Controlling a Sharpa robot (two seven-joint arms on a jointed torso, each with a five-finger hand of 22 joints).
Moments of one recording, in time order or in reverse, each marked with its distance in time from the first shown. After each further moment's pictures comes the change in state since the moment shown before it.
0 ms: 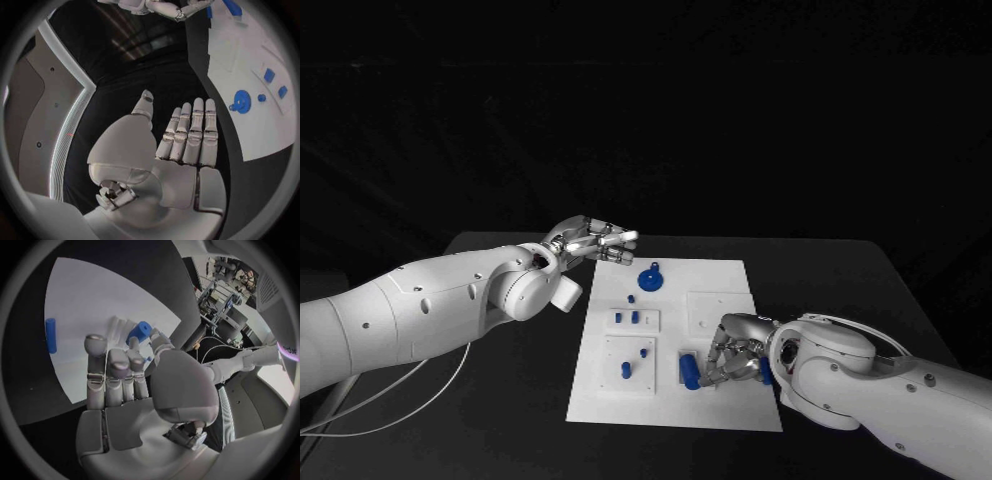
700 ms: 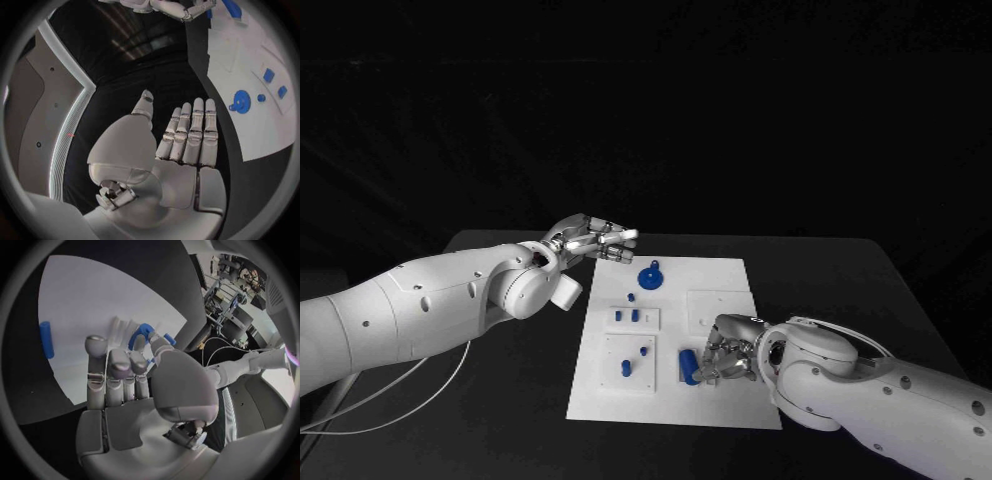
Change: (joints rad) left arm 0.000 0.001 0.000 -0.002 0.000 0.002 -0.002; left_hand 0.000 0.000 0.000 0.000 0.000 0.000 0.000 0.000 0.000 0.000 0.000 0.000 0.000 0.000 0.000 0.000 0.000 0.000 0.000 0.000 0.000 0.000; right arm -0.025 0.051 0.000 -0.040 -0.038 -0.036 -0.061; right_hand -0.038 0.011 0.090 0.016 -0.027 0.047 -0.056 0.003 0.607 0.022 -0.039 0.047 0.024 0.001 -0.016 0.009 -0.002 0.000 0.002 -0.013 0.012 -0.004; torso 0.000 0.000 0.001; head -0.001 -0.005
